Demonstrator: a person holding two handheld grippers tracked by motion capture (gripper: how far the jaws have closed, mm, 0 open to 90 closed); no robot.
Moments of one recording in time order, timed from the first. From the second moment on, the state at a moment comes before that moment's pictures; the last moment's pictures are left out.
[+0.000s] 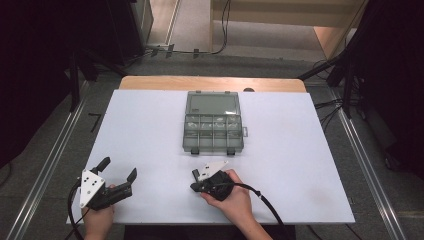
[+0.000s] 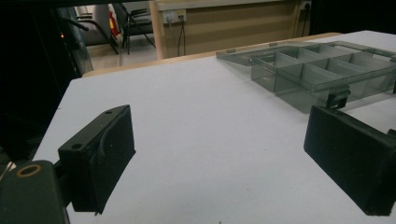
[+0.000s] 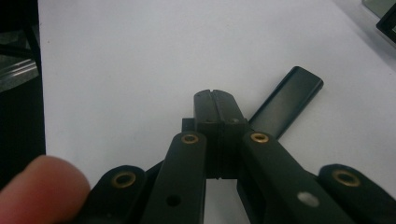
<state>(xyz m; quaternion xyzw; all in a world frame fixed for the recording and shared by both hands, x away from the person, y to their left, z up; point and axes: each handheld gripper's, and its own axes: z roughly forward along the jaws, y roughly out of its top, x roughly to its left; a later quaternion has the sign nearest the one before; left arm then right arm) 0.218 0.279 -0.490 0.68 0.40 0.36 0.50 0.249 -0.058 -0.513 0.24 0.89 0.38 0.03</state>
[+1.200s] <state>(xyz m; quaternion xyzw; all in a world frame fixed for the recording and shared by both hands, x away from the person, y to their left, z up) 0.218 0.279 -0.490 0.68 0.40 0.36 0.50 0.284 -0.070 -0.499 0.25 0.90 0.36 0.06</state>
